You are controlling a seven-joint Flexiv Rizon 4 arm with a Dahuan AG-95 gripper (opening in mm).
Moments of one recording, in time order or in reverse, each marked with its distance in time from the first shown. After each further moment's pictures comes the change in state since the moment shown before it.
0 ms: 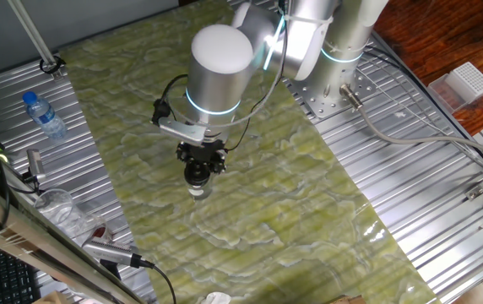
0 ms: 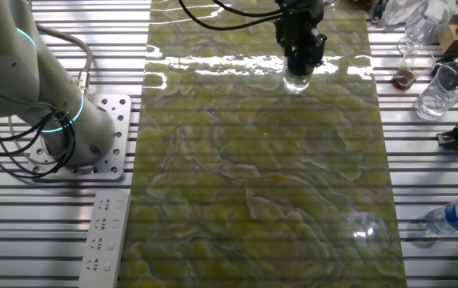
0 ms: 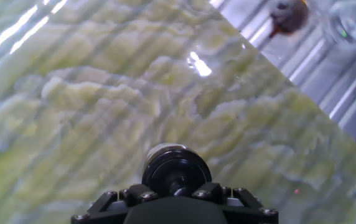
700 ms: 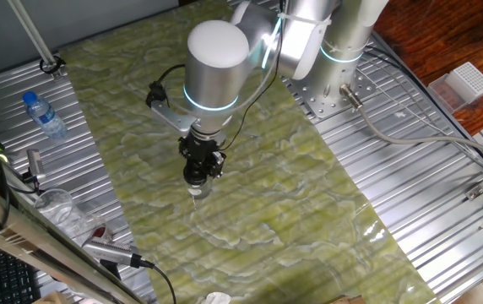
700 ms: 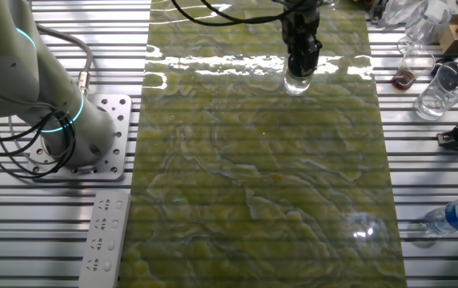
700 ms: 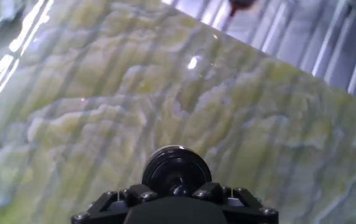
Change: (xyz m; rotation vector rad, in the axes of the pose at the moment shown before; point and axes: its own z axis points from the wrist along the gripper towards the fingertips) arm 0.001 -0.001 0.000 -0.023 -0.004 0.302
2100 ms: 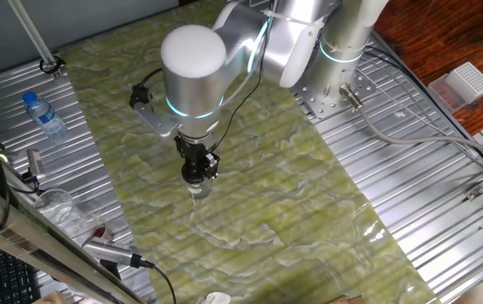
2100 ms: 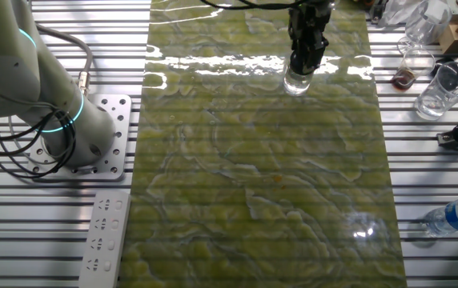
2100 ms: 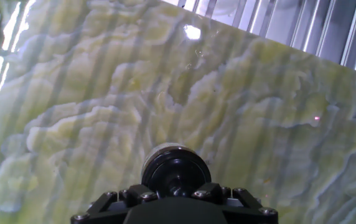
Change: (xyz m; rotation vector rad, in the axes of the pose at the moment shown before) arm -0.010 0.000 -0.008 -0.009 0.113 0.067
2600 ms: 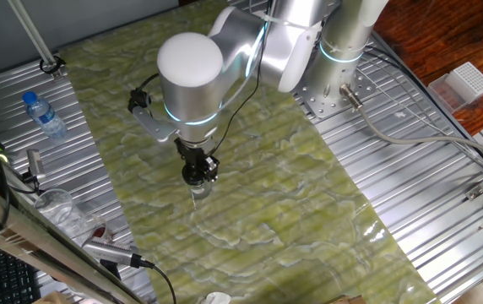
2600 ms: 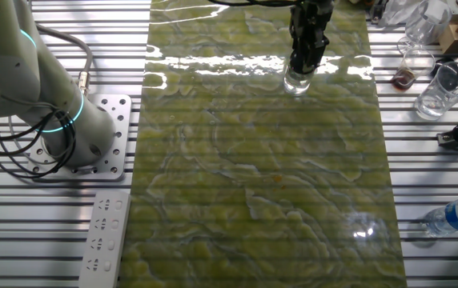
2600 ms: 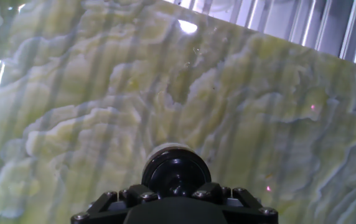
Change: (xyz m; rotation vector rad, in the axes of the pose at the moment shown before) arm 0.002 0.002 0.002 0.013 0.018 0.041
